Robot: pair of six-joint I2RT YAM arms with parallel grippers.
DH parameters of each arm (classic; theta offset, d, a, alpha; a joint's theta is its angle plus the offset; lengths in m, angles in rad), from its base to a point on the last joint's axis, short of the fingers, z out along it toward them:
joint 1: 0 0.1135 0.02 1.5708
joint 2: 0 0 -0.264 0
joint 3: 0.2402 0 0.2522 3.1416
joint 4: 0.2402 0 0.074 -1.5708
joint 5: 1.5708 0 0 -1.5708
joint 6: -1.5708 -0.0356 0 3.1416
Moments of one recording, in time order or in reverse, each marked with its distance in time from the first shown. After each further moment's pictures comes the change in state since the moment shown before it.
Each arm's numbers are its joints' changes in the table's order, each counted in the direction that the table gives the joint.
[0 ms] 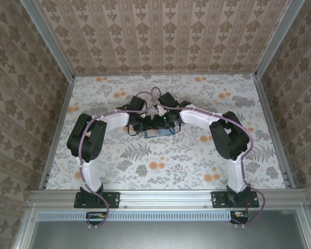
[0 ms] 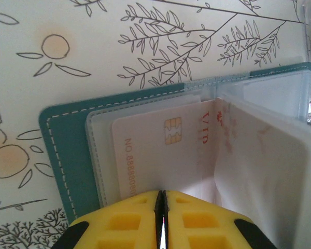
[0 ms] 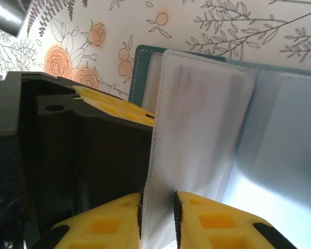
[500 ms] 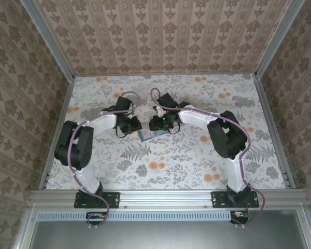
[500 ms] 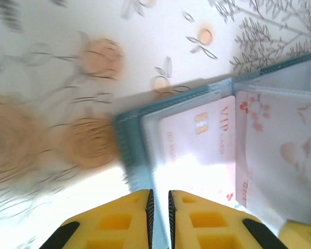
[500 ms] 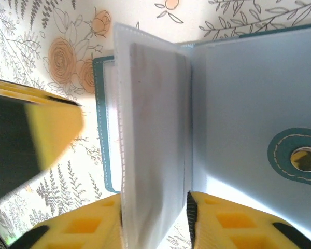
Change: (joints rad) left arm 0.135 0.188 -0.121 0.098 -0.022 0.011; right arm 0.003 -0.030 0.005 -0.012 -0.053 -0.022
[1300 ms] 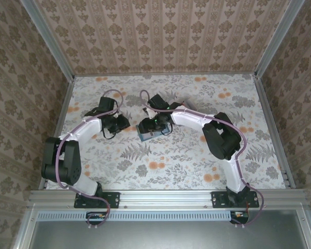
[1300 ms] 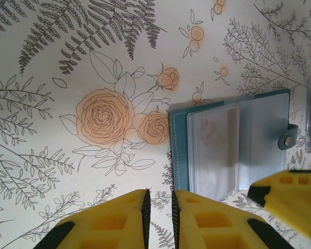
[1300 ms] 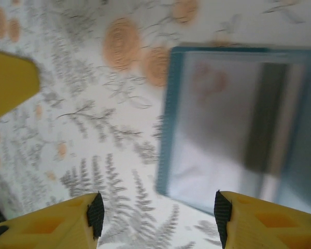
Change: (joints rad) left arm 0.122 0.195 -0.091 0.033 0.006 0.000; right arm 0.059 -0.037 0.106 0.058 0.026 0.062
